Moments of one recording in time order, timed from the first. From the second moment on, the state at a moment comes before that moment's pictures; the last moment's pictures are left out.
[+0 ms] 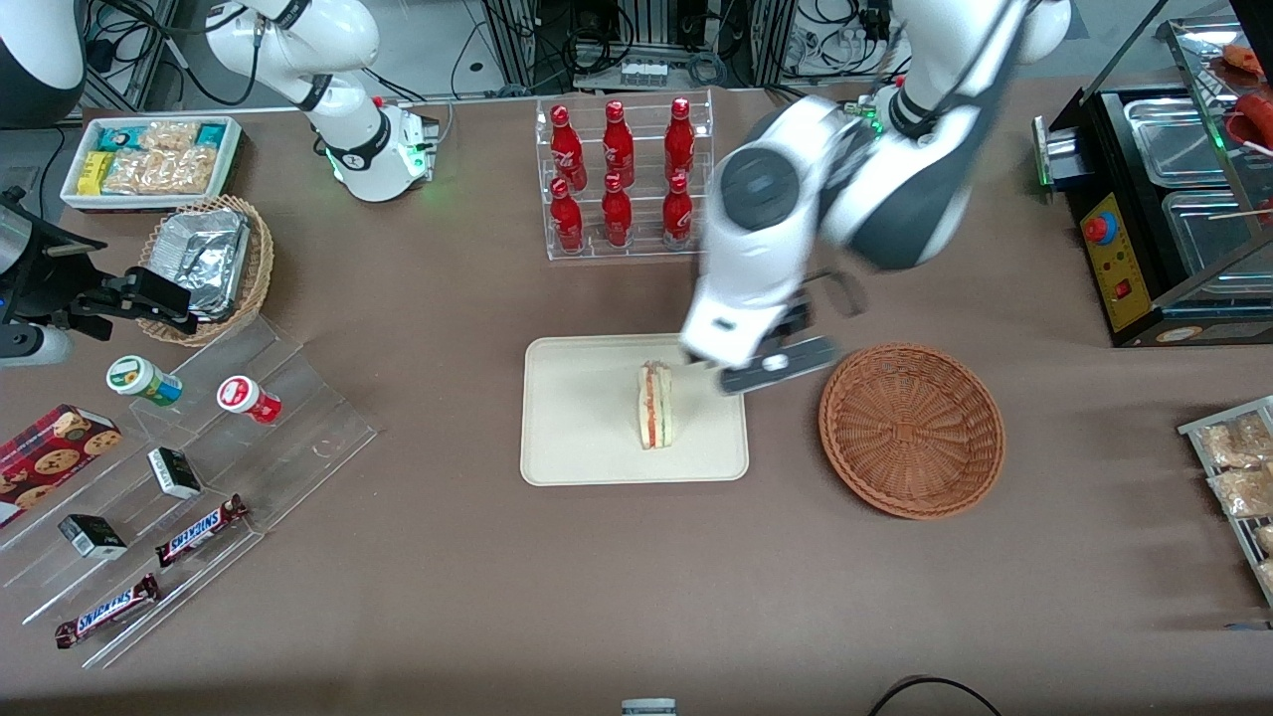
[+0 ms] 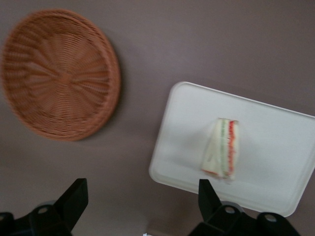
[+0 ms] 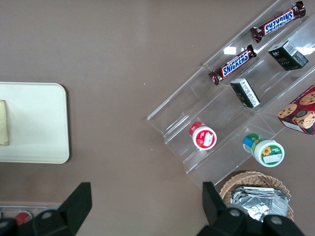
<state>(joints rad) -0.49 0.34 -0.12 -1.36 0.09 1.62 -0.89</state>
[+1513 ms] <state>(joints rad) -0.01 -0.07 -0.12 -1.62 -0.01 1.47 -0.13</state>
